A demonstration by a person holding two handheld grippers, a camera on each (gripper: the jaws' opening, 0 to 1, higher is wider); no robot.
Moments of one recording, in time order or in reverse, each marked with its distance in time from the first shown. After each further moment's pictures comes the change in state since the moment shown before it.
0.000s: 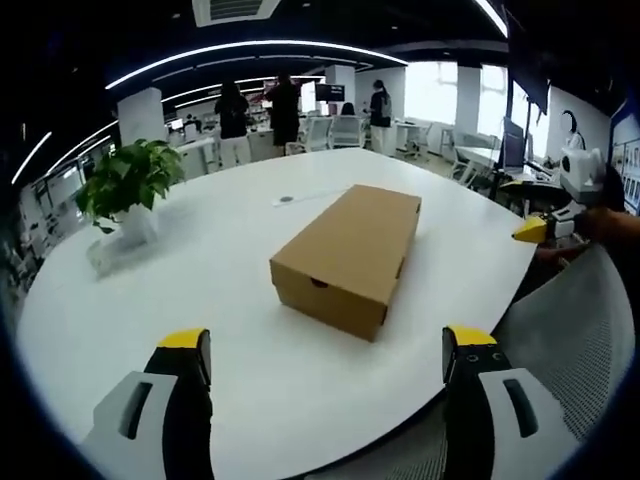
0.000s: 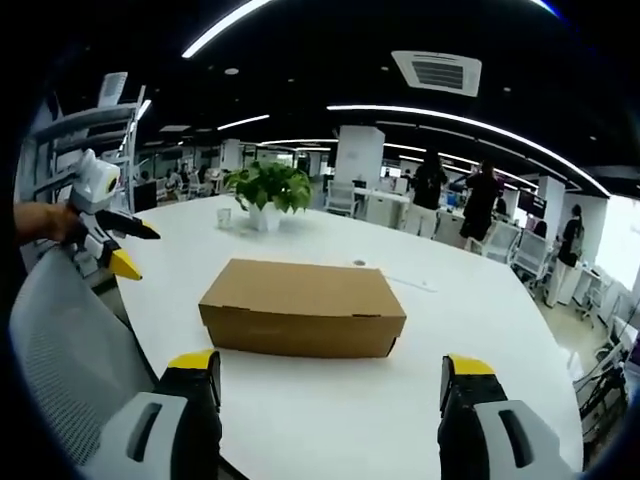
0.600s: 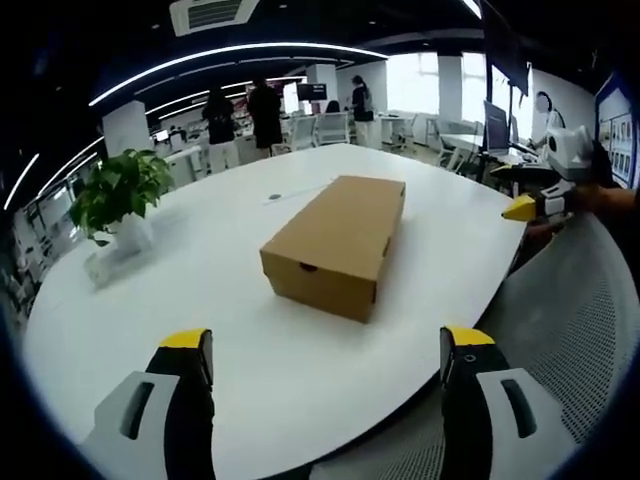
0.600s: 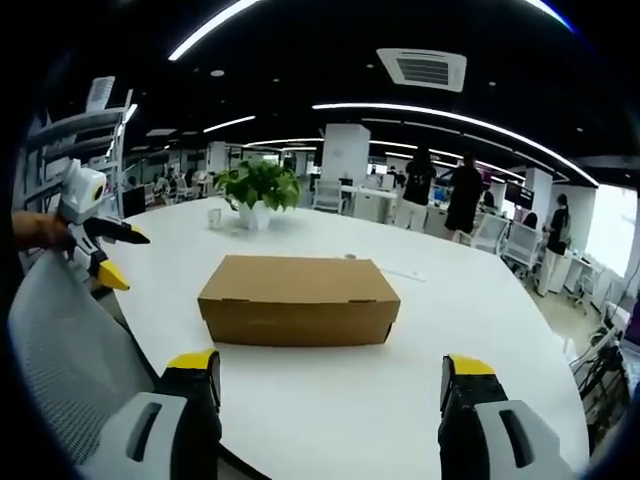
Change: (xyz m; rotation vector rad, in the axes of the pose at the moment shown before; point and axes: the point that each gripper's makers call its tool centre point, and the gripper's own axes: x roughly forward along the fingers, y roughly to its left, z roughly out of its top) left arm -0.012 -0.007 -0.018 0.088 0.007 -0.030; right arm -0.014 0.007 -0.014 0.042 0.003 -0.052
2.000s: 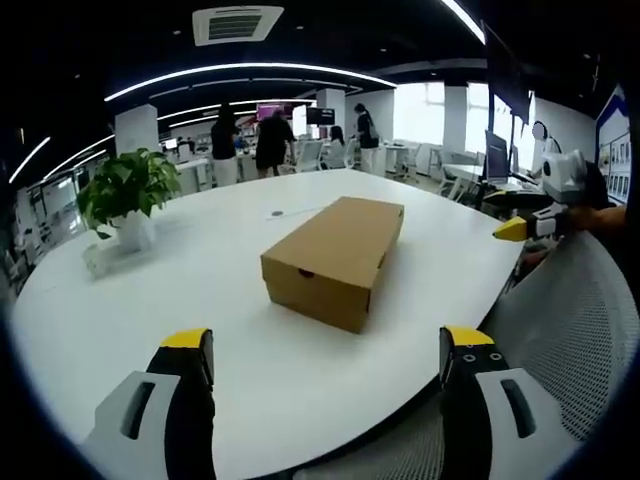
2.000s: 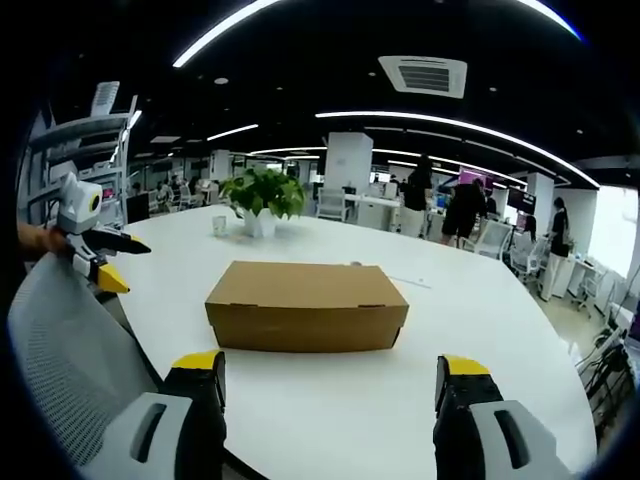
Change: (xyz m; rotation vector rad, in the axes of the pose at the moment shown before) left arm -0.007 -0.002 -0.006 -0.067 -0.123 -0.008; right arm 0.002 0.010 0.000 0.001 -0.042 0.013
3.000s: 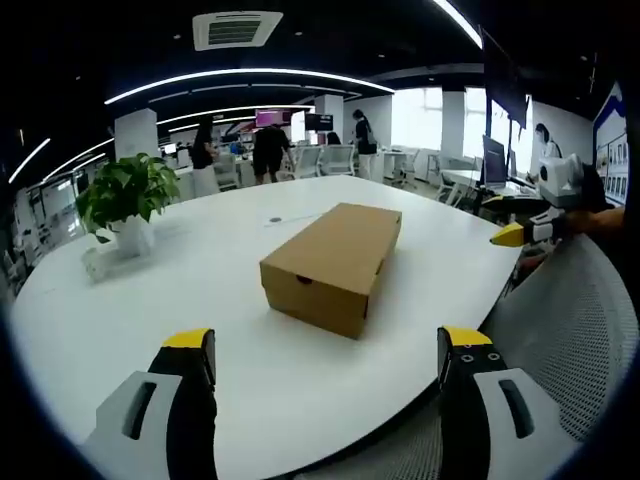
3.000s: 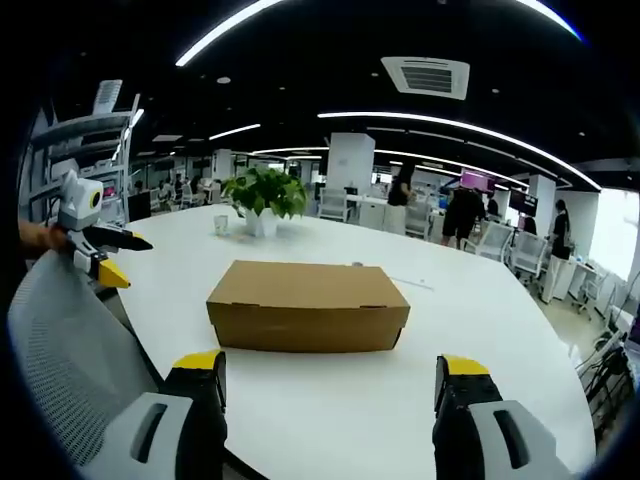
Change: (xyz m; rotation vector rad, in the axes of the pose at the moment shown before) left arm -0.001 -0.002 0.006 0.001 -0.030 -0.008; right arm 0.000 0.001 0.000 -0.011 0.000 0.006
